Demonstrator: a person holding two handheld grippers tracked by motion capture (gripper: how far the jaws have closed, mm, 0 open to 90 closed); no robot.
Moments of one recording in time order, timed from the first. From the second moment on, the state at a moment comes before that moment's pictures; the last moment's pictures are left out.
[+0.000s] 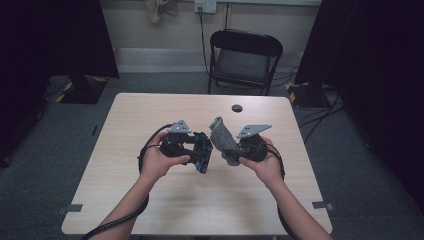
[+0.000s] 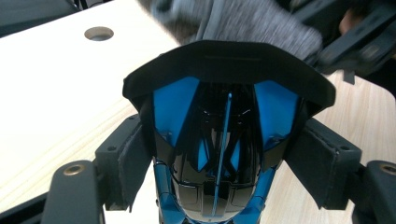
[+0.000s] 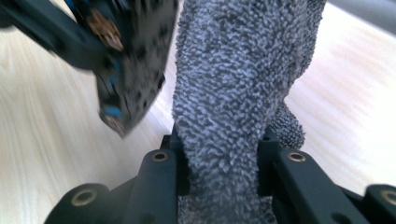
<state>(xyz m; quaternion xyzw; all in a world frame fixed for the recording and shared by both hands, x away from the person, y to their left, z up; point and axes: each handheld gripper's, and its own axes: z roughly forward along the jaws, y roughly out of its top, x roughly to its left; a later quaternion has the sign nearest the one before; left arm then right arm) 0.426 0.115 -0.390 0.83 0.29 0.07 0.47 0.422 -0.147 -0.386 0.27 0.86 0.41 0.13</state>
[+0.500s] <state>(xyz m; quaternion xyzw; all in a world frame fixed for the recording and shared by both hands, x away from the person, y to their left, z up) 0.429 0.110 -0.391 0.83 0.28 0.07 0.47 0.414 -0.125 -0.392 0.24 0.88 0.40 0.11</state>
